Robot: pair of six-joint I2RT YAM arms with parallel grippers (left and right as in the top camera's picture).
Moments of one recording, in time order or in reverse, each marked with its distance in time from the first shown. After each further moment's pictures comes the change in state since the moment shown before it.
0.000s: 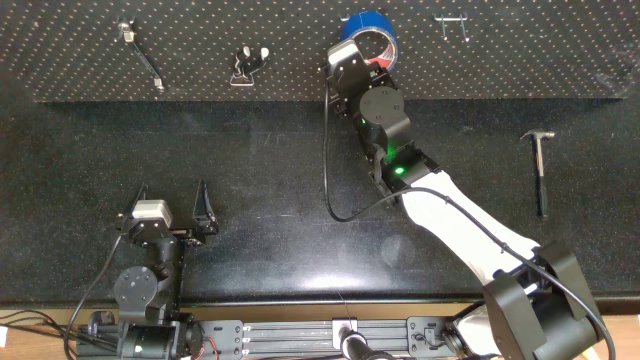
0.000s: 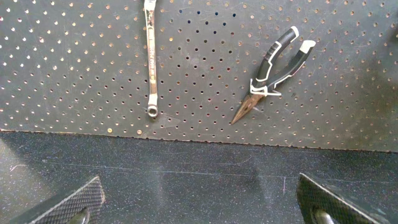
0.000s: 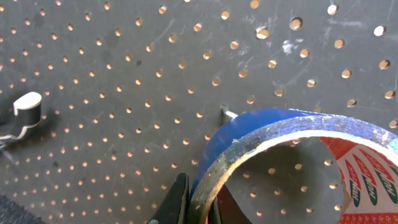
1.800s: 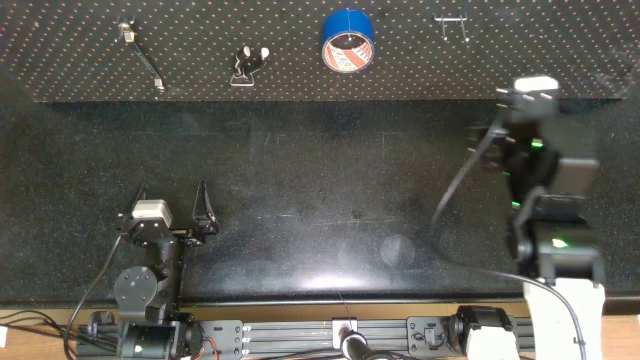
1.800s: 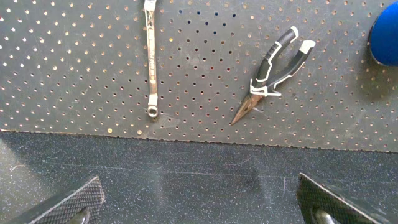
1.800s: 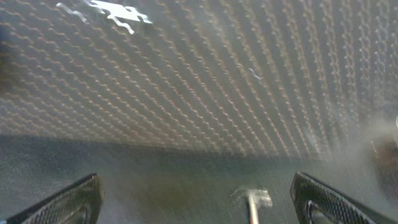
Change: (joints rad) left arm 0.000 0.000 0.000 0.000 0.000 0.000; right arm -0.607 -0.655 0.008 -1.024 -0.164 0.129
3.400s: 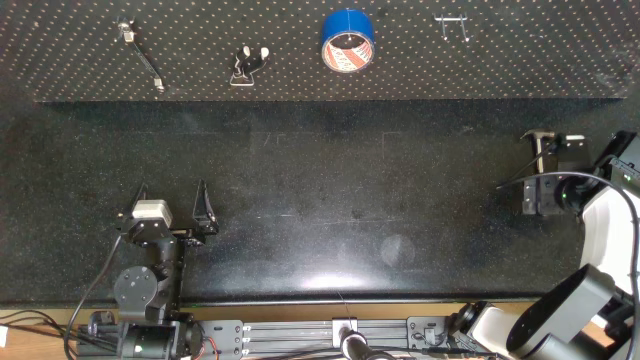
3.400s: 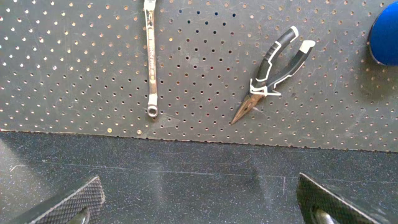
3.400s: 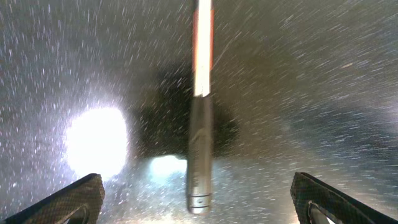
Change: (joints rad) left arm 0.000 0.000 0.000 0.000 0.000 0.000; right arm -0.562 0.559 -0.002 -0.211 -0.172 -0.462
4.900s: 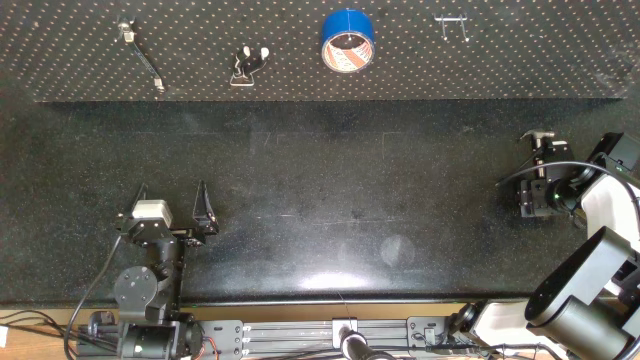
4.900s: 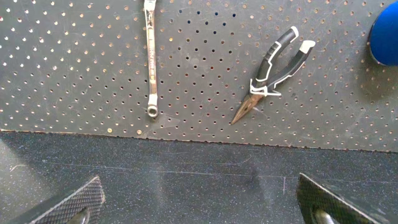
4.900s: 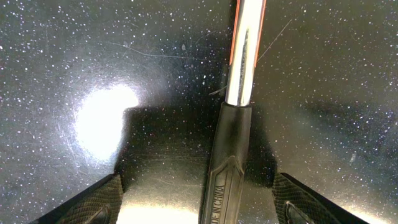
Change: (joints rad) left arm 0.000 0.000 0.000 0.000 0.000 0.000; right arm 0.000 0.147 0.000 0.052 -0.019 -0.058
